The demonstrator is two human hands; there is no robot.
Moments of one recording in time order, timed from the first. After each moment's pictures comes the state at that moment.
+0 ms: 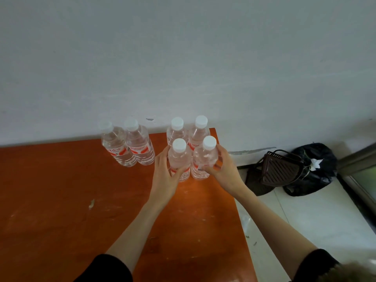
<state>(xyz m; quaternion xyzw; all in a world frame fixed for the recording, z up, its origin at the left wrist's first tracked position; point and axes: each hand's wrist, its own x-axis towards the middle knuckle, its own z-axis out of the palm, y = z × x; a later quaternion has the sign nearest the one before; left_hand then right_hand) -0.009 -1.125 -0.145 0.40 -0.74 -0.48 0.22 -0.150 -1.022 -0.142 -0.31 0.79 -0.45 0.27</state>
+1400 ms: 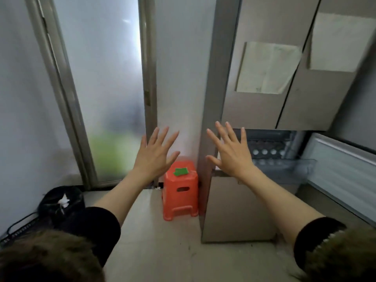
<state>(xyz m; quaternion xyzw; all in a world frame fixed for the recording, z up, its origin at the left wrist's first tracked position) 0.070 -0.426 0.091 -0.44 -0.87 -0.08 0.20 0.212 -0.242 0.109 0.17 0.95 0.17 -0.21</state>
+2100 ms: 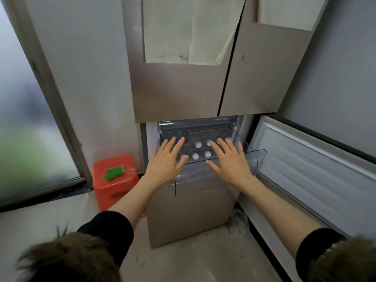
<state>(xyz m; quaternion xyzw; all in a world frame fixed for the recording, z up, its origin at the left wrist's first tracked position) 0.073 -0.008 -0.006 -0.55 -0.82 -0.17 0.02 0.245 0.108 0.015 0.35 0.93 0.08 -0.08</state>
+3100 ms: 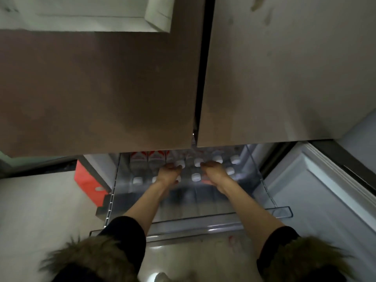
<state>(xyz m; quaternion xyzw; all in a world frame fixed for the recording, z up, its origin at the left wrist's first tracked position) 0.024 0.304 -0.126 -0.04 -0.76 -0.52 -0.39 0.120 0.416 -0.113 0.46 0.64 -0.62 0.00</state>
